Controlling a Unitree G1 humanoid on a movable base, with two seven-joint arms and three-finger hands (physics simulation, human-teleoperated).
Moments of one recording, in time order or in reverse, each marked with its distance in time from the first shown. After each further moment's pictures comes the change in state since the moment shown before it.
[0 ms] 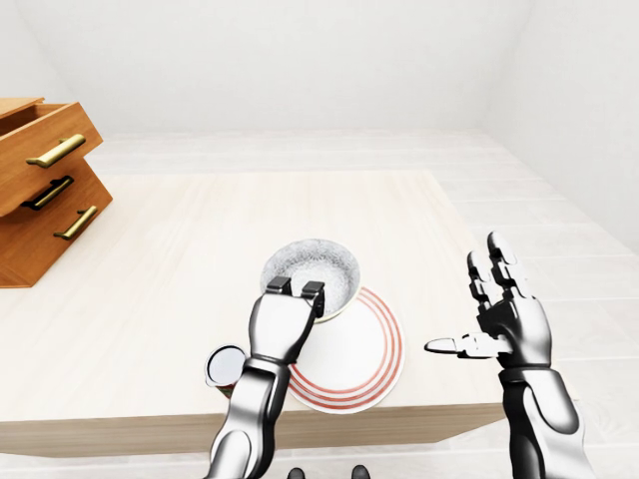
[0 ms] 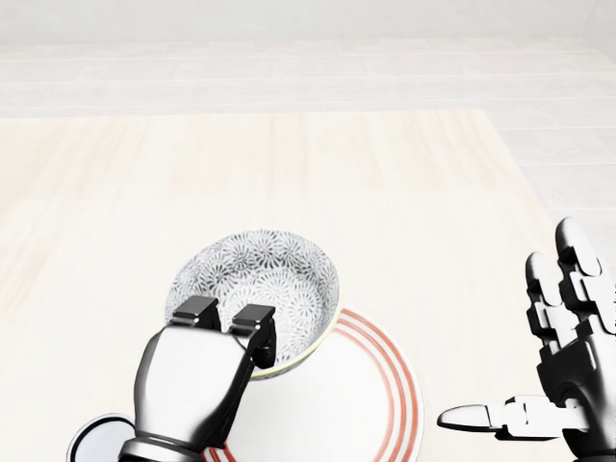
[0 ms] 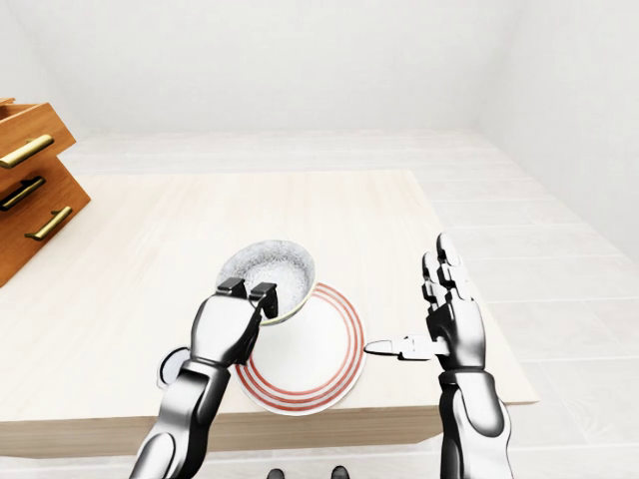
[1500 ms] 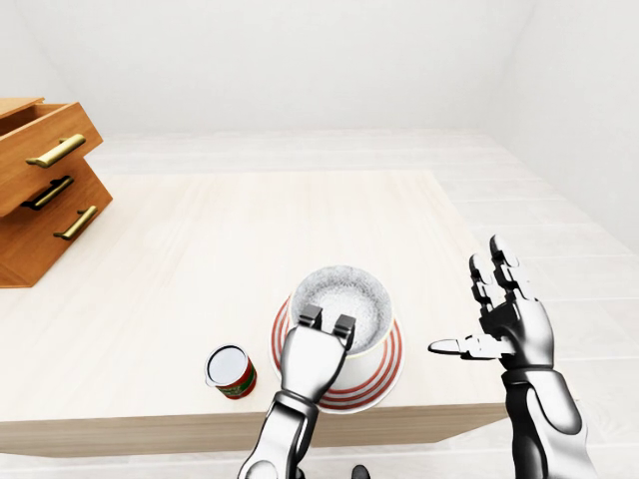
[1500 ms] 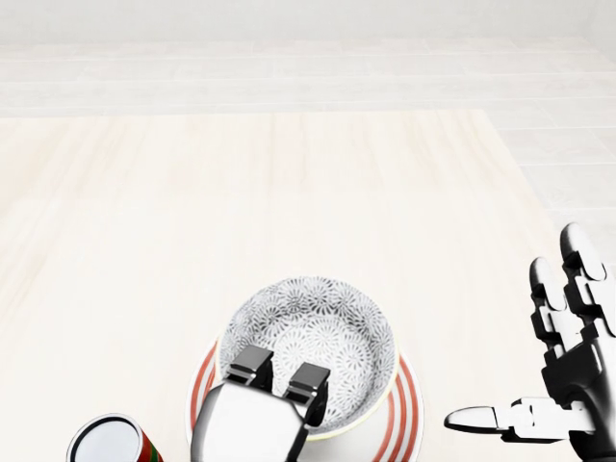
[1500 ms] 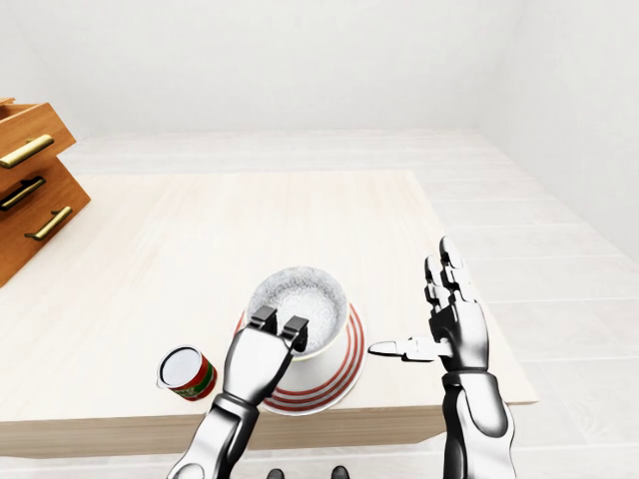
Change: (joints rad) left arm 0.093 0.049 -0.240 0.129 0.053 0.054 0.241; right arm -0.002 -0.006 -0.023 0.026 0.019 0.000 0.014
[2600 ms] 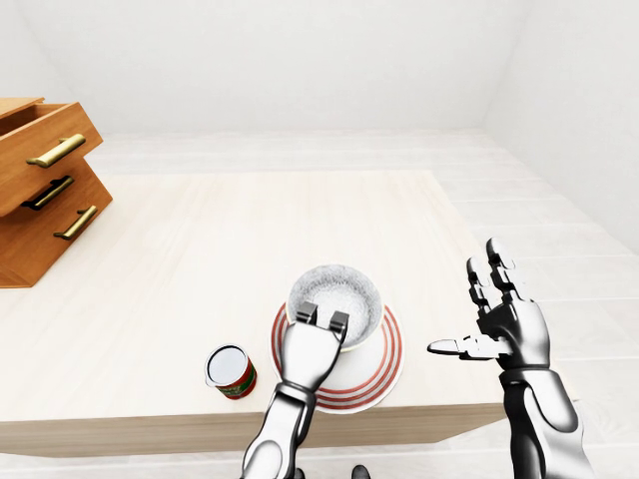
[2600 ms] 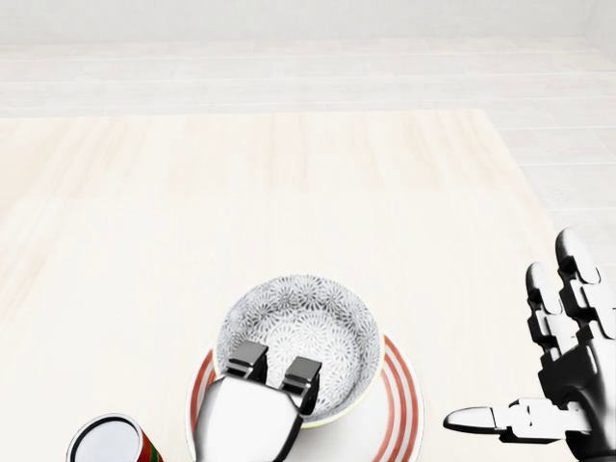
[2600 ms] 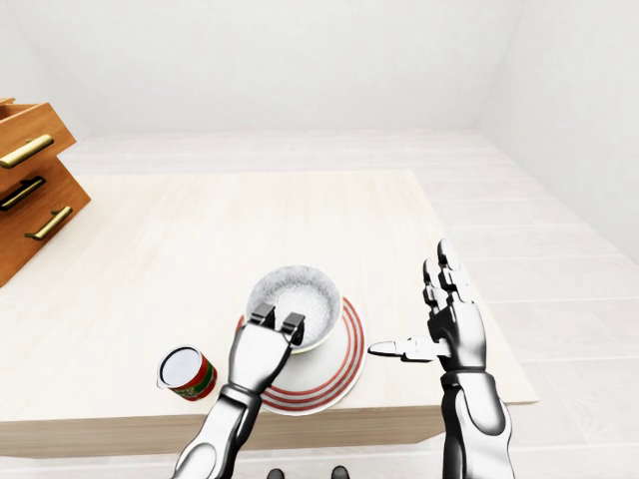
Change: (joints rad) left arm -0.083 -0.053 0.085 0.218 0.044 -0.035 0.129; right arm -0.004 -0.004 0.001 0.033 0.006 -0.001 0.001
